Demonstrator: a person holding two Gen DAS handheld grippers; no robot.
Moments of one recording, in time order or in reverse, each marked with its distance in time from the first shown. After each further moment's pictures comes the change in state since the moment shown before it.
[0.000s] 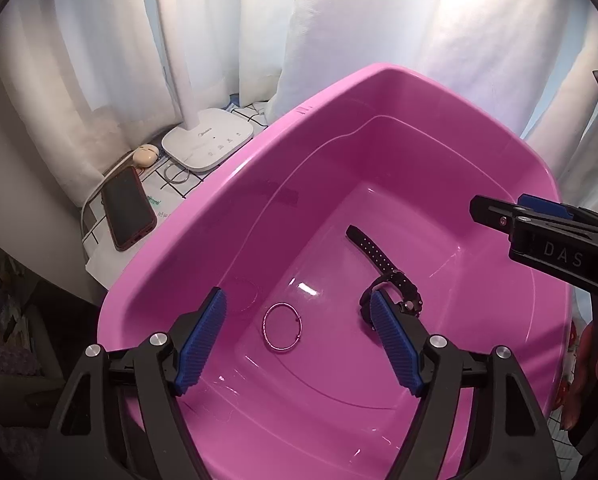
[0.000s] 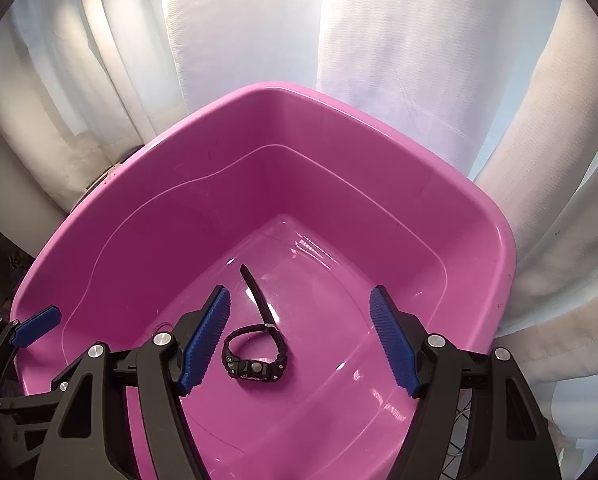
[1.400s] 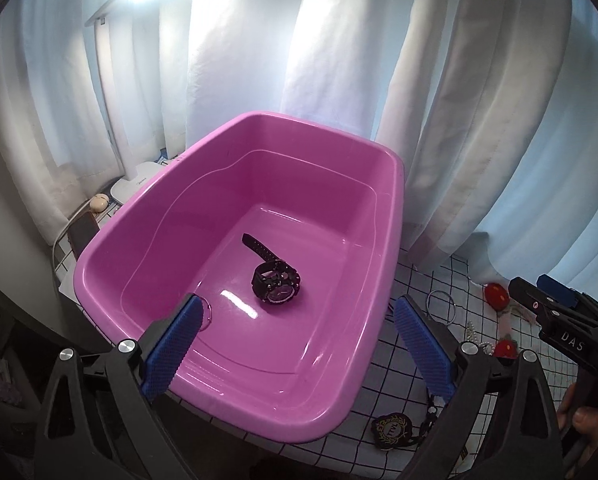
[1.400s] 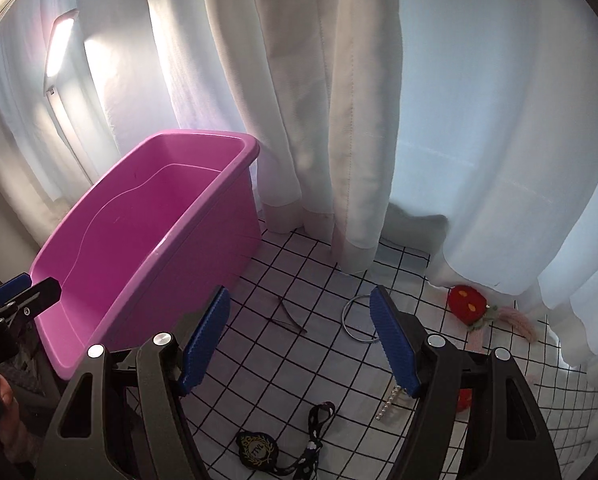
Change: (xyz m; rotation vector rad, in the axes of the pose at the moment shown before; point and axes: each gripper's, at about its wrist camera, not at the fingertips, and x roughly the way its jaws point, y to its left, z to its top) left arm -0.104 -0.089 -0.067 0.158 -0.172 -0.192; right arm -0.152 -0.126 -0.187 0.339 -0.199 -0.151
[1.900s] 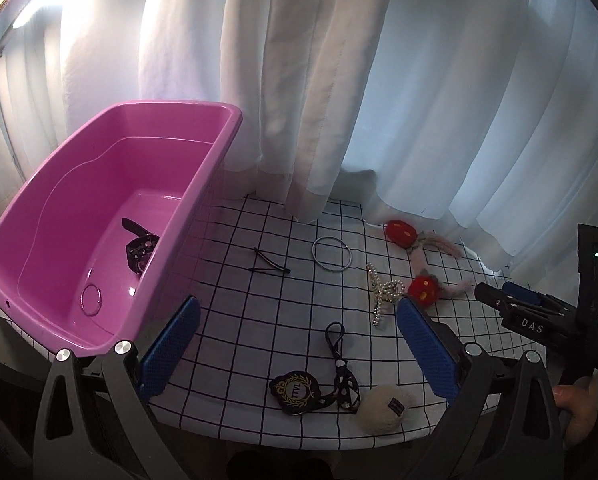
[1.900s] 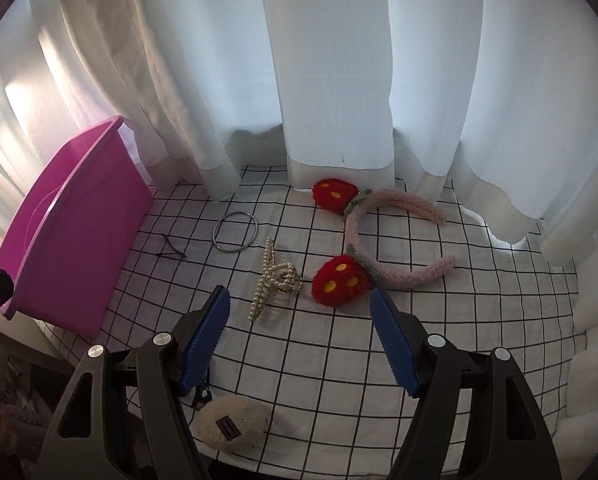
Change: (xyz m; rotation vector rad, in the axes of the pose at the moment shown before) left arm -0.006 -0.105 -0.068 0.201 0.050 -0.263; right arm -0.036 -0.122 -0.115 0.242 0.074 -0.149
